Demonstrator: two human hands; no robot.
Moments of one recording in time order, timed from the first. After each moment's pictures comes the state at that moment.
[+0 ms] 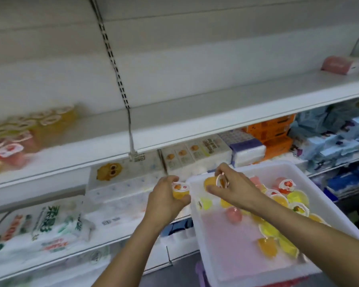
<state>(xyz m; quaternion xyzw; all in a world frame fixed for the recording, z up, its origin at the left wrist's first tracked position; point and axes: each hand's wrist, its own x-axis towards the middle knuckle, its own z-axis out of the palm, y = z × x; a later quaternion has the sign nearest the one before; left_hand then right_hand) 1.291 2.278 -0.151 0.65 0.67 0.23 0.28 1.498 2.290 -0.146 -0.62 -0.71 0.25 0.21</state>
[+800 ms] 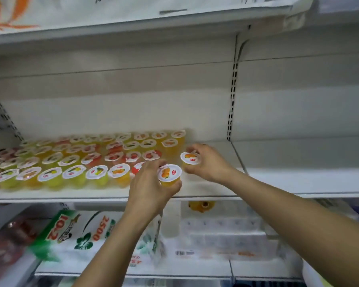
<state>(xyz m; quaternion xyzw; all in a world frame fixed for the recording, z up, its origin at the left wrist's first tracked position) 0.996 2.288 -0.035 0.55 0.74 0.38 0.06 1.130 2.418 -0.037 -0.43 -0.83 0.23 0.27</state>
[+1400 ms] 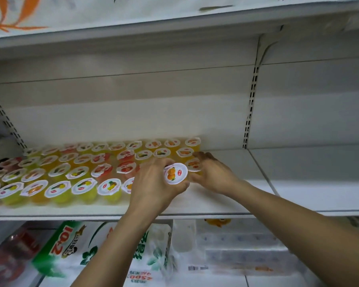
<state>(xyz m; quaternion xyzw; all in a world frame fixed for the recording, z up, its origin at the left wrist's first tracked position) 0.931 2.319 -0.020 0.59 0.73 0.34 0.01 1.067 2.454 -0.062 -0.46 -0.86 0.14 0.20</state>
